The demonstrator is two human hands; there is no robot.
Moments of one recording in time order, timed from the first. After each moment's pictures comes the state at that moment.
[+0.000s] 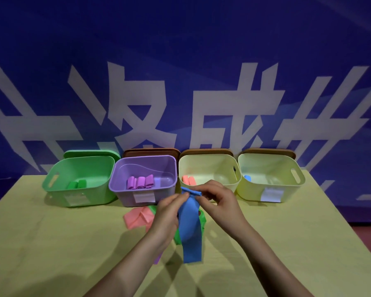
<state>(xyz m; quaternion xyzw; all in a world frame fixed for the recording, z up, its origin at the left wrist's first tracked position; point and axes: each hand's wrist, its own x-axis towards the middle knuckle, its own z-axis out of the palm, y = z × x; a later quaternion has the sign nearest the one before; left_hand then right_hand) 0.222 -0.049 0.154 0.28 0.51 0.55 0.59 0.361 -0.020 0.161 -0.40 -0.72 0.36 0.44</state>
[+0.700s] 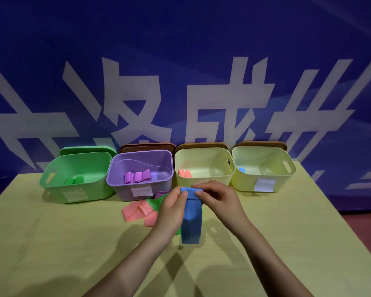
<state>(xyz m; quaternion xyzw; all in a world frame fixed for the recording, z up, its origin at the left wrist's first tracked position) 0.232 -0.070 0.152 0.47 0.59 0.48 0.45 0.372 -0.042 0.153 -0.45 -0.64 0.43 0.45</state>
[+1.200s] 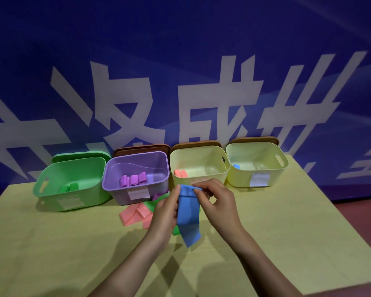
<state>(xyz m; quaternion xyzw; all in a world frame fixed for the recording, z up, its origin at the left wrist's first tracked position) 0.227 -0.077 0.159 0.34 0.55 0.51 0.57 0.360 -0.055 0.148 -0.47 -0.68 0.24 0.51</state>
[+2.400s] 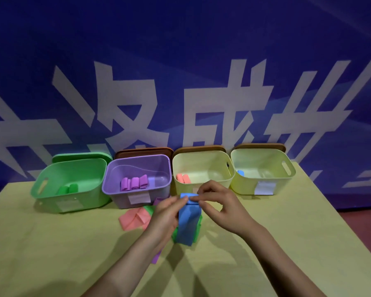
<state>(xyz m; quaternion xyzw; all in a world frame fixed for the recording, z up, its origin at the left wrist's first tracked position) 0.218 -0.051 0.152 0.29 0.53 0.49 0.63 0.385 -0.020 0.148 -0.37 -0.80 0.28 0.38</state>
